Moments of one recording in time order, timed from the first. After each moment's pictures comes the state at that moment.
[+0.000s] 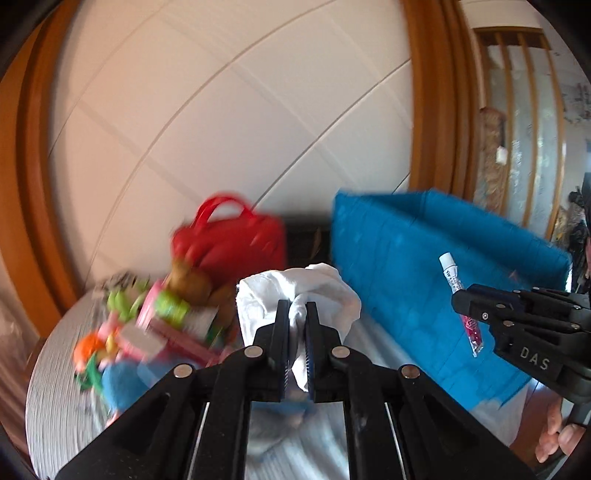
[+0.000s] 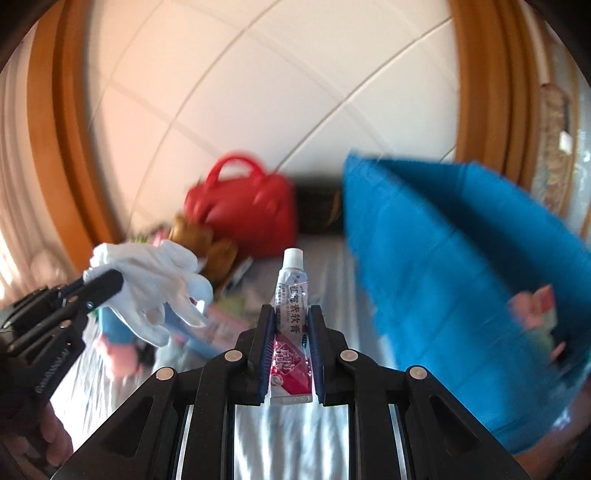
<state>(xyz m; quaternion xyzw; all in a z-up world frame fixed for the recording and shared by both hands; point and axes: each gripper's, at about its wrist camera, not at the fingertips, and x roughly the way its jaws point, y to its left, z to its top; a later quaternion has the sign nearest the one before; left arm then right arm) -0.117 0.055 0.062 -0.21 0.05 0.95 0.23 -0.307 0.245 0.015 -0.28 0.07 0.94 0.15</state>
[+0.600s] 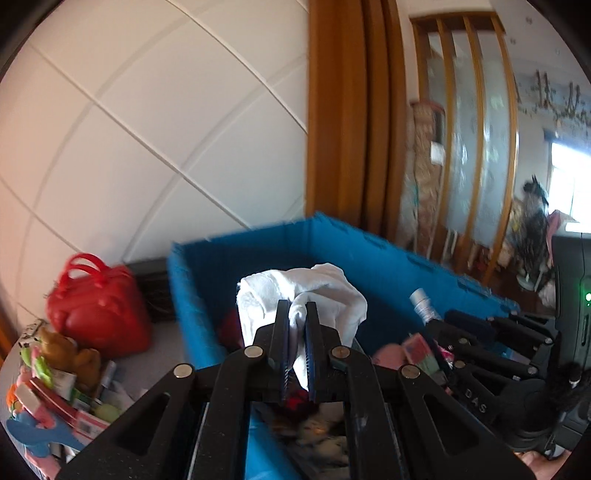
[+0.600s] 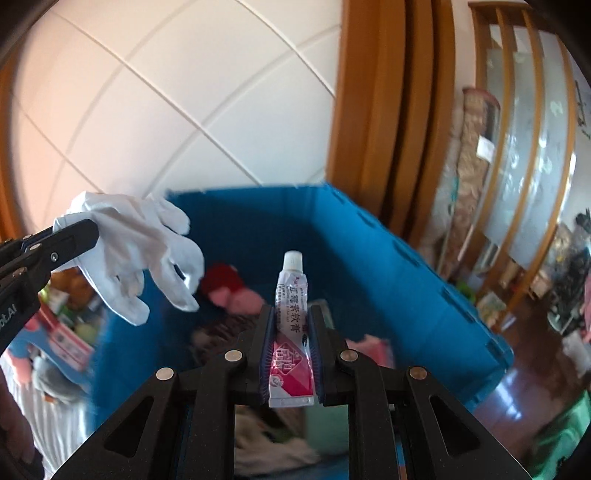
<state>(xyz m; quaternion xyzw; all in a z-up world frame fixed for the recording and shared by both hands) -0.097 0.355 0.110 -0.22 0.07 0.91 0.33 -0.231 0.503 0.052 -0.29 0.04 0.91 0.28</state>
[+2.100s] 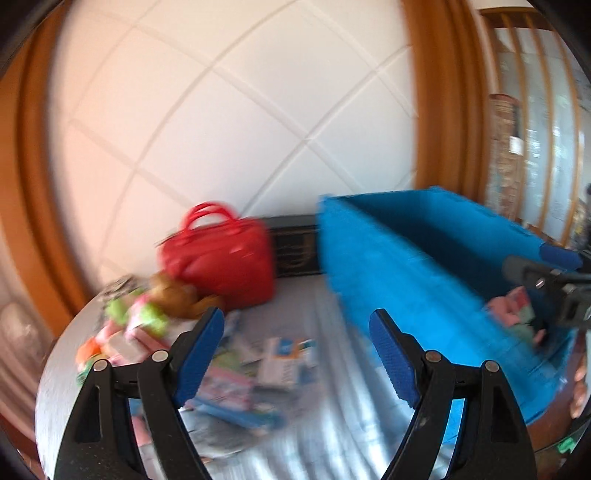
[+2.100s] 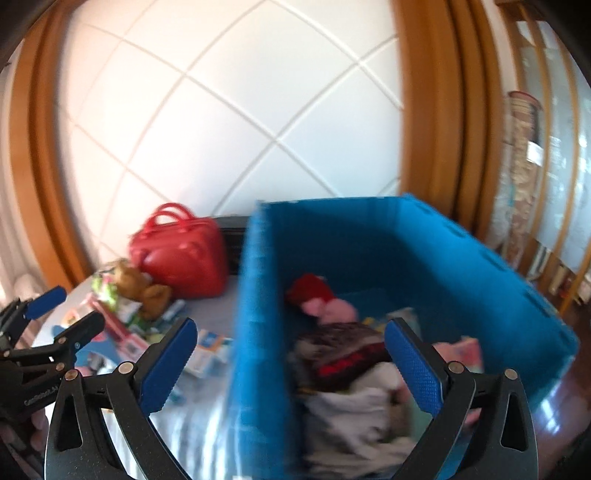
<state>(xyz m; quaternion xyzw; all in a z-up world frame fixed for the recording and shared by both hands) -0.136 0.131 0.077 -0.24 0.07 0.95 0.17 -0.259 0.380 0.068 -0.26 0.06 0.95 0.16</state>
